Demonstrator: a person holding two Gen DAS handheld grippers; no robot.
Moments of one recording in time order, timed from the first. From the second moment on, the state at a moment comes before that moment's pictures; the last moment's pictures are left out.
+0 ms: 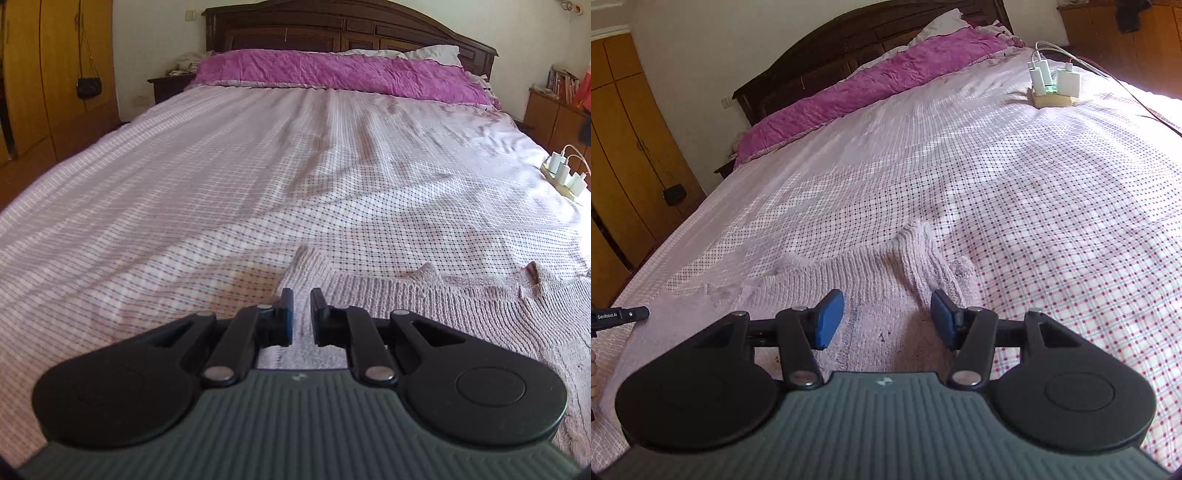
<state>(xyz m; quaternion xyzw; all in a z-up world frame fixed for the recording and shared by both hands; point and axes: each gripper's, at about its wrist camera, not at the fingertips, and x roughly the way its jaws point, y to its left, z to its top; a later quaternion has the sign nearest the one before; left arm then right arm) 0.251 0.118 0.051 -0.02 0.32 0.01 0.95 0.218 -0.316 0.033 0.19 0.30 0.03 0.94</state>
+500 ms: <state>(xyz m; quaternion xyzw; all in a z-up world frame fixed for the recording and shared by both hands) 0.172 0.117 0.078 -0.03 0.38 0.01 0.93 0.132 -0.349 0.049 0.22 0.30 0.01 0.93</state>
